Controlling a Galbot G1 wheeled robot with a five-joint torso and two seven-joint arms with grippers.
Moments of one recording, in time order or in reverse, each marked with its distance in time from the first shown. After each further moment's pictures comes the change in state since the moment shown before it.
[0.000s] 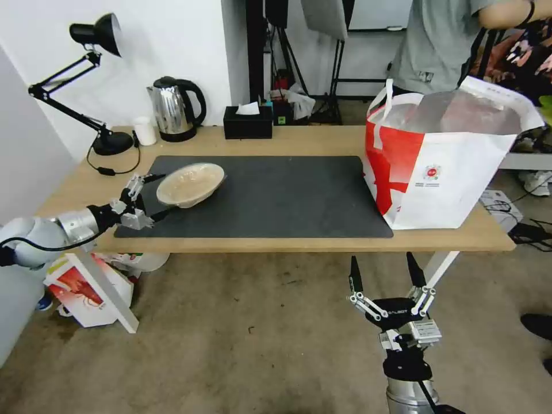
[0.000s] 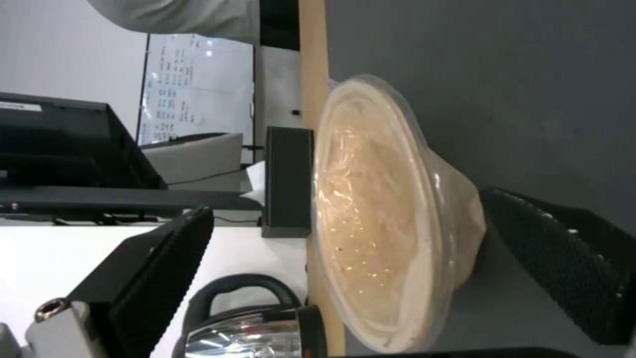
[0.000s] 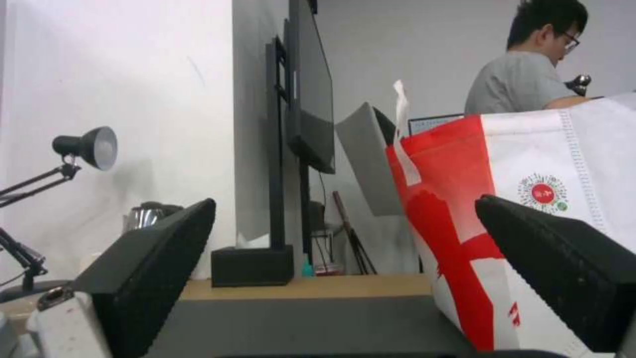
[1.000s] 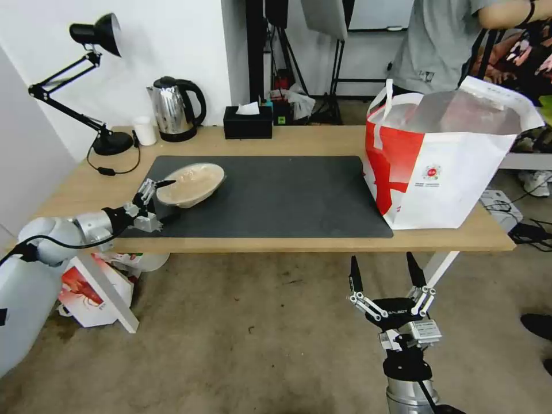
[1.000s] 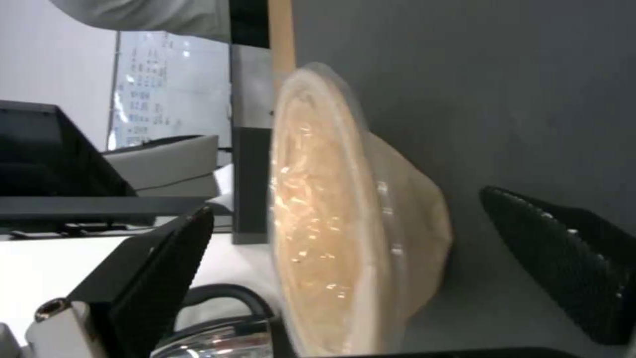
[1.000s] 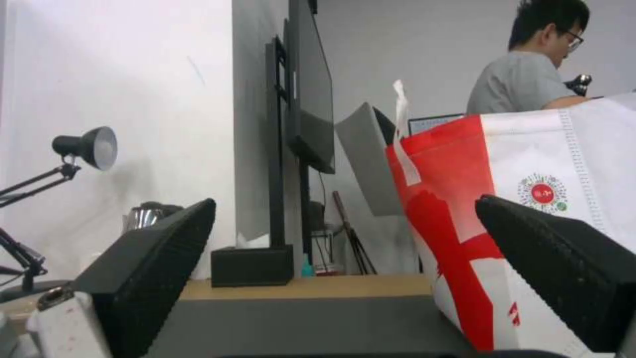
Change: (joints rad) left arm -0.083 -0.055 0.066 0.086 0.078 -0.014 0.028; right arm 0.000 0.000 0.000 0.000 0.000 0.000 0.000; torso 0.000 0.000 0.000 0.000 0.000
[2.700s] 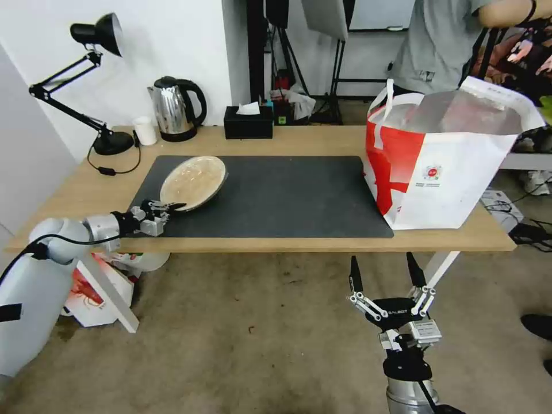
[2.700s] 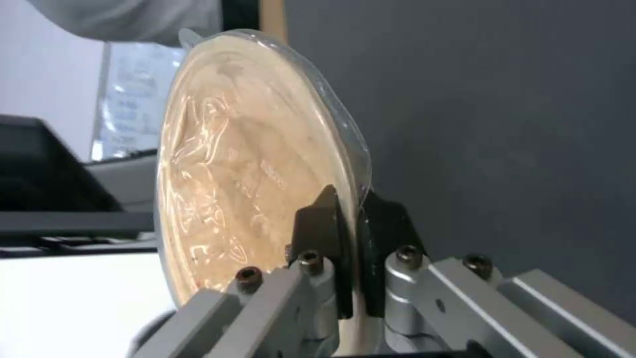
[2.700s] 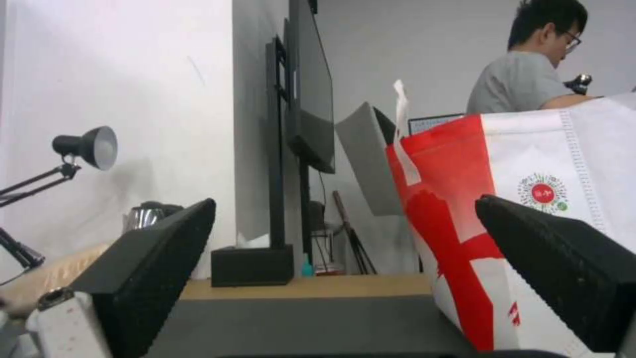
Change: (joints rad) left arm -0.024 -0.042 -0.023 -0.017 -0.036 -0.002 0.108; right arm 0.000 0.000 0.000 0.000 0.000 0.000 0.000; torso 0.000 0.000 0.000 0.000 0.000
